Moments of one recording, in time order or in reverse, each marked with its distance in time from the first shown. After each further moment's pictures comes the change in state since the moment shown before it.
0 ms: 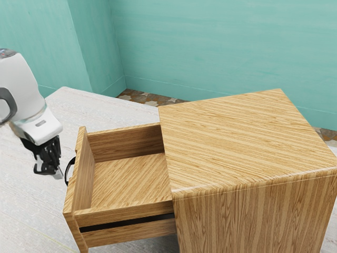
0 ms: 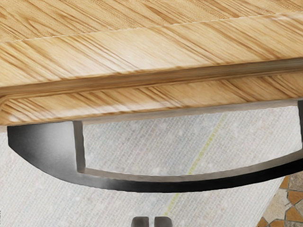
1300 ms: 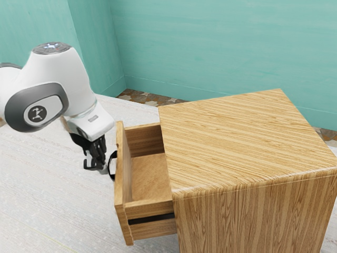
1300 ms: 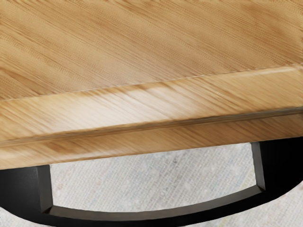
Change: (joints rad) arm 0.003 0.242 -0.197 0.154 -0.127 0.116 -0.092
